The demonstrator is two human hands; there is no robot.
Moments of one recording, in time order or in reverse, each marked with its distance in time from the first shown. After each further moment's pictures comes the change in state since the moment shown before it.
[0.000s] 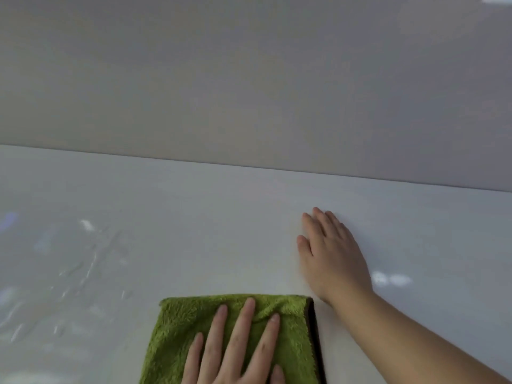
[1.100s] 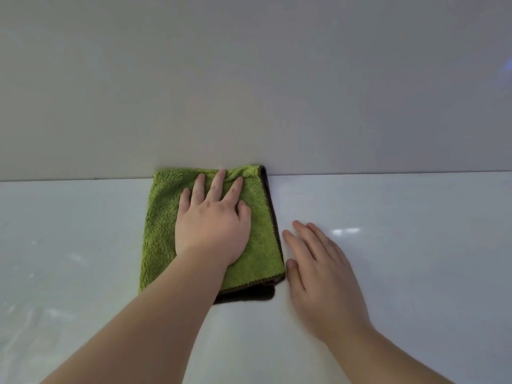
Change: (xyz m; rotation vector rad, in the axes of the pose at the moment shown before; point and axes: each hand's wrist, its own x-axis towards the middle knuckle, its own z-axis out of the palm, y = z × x) left_hand 0.269 -0.033 -0.009 0.049 -0.002 0.036; right_hand -0.006 -0.009 -0.009 -0.028 0.074 0.055
